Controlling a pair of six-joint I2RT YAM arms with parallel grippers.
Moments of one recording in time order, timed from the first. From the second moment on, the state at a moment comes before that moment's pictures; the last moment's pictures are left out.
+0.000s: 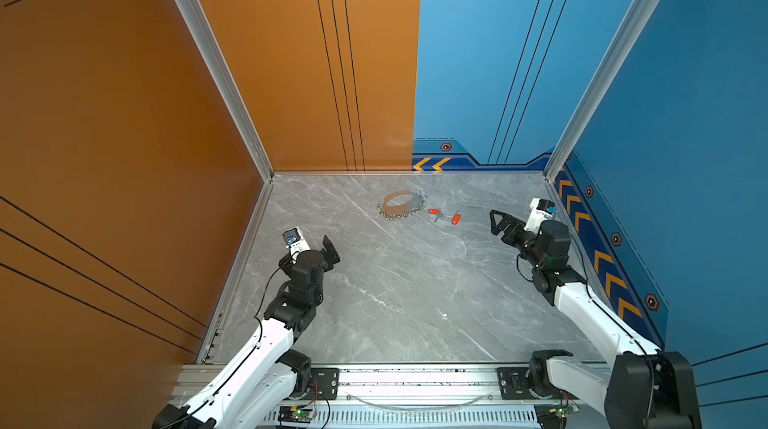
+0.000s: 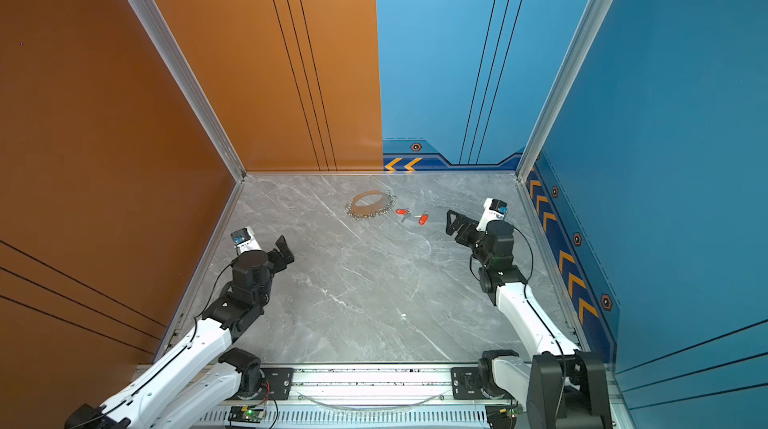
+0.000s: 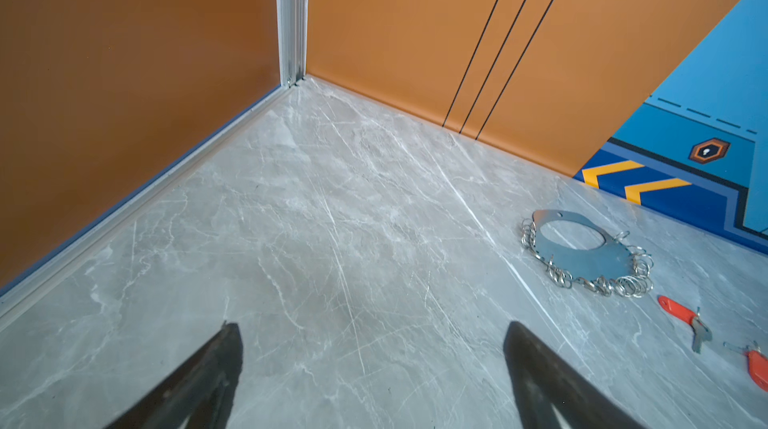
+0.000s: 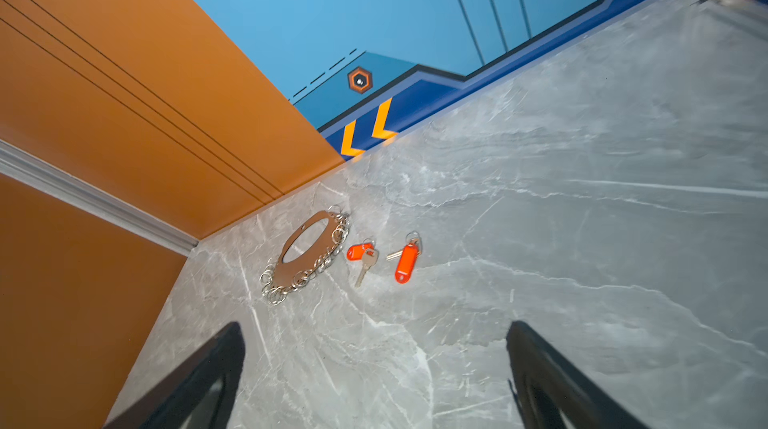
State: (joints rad) left arm -0.33 0.82 0.43 -0.02 -0.52 -0.46; right arm 0.10 1.18 0.66 0.21 -0.19 0.55
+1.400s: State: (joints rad) left arm -0.31 1.03 0.43 0.06 -0.35 -0.38; right arm 0.56 2.38 1.99 -0.49 -0.13 0.11
